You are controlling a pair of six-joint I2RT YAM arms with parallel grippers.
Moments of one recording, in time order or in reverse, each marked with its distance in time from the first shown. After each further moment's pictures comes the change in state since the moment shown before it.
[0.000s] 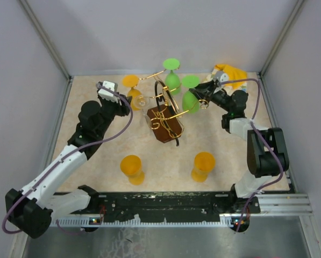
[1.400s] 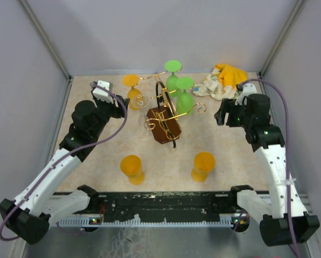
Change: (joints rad) left arm 0.000 -0.078 0.066 -0.188 0.004 -0.034; right arm -0.002 -0.677 0.188 -1.704 0.710 -0.029
